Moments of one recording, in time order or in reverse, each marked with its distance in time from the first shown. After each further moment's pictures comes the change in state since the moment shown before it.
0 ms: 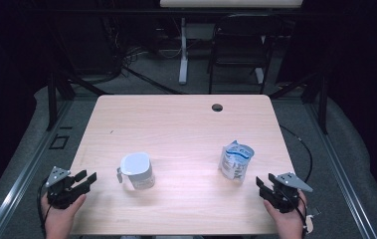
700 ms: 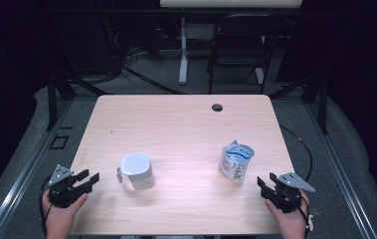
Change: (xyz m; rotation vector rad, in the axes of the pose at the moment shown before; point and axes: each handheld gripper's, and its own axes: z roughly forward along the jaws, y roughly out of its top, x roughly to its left) left arm -0.002 0.004 0.002 0.019 -0.021 0.045; right arm -0.005 0.002 -0.004 -0.006 0.010 -0.026
